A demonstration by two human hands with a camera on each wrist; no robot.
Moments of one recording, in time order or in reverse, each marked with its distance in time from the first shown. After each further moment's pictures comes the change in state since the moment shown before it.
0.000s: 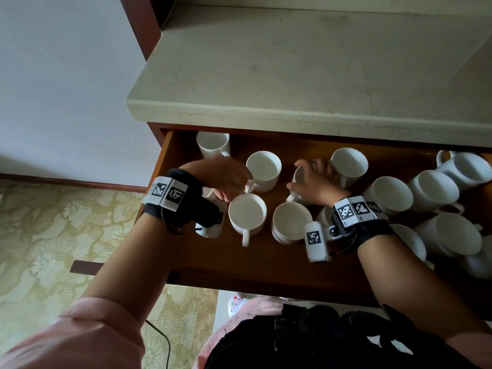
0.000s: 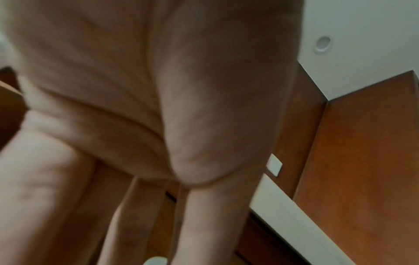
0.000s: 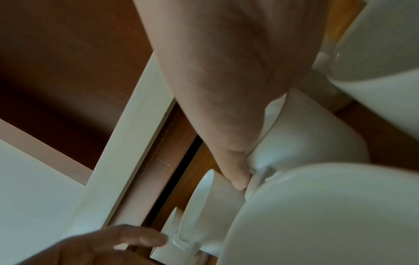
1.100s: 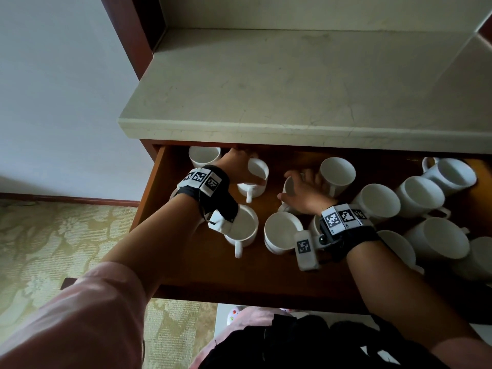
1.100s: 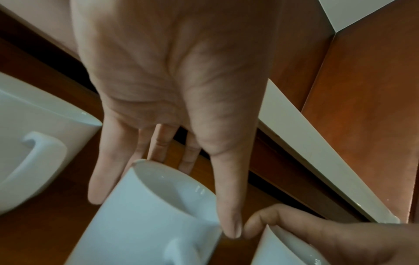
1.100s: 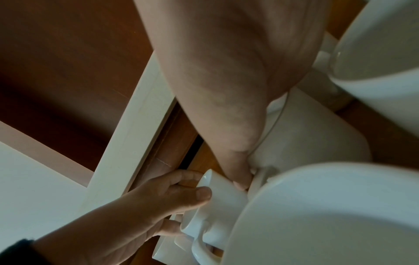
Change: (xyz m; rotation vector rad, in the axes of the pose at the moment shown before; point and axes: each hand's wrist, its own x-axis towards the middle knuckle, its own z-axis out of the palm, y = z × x) left_hand 0.064 0.023 -0.011 -0.054 0.365 -0.133; right_hand -0.004 -0.002 0.001 -0.002 0.052 -0.013
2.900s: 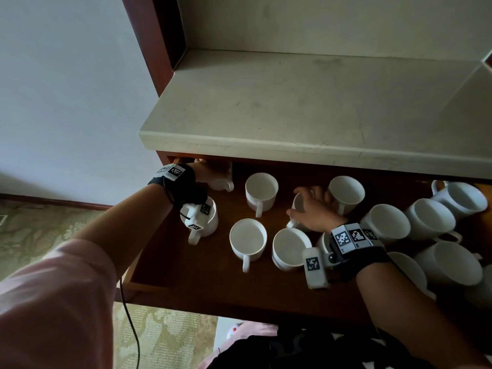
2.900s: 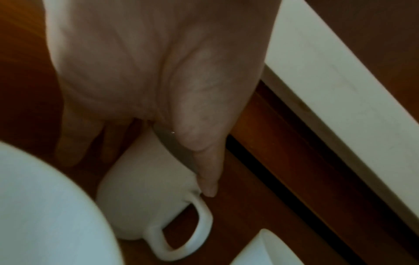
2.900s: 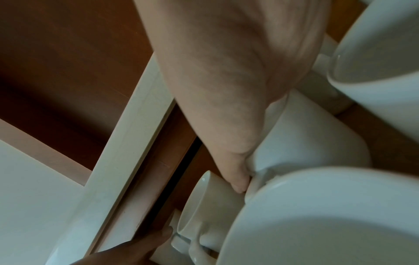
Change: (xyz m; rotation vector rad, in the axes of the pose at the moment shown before) left_hand -0.023 -0.049 -0.047 -0.094 -0.144 -0.338; right_hand 0.003 0.004 0.001 0.024 -0.016 -0.011
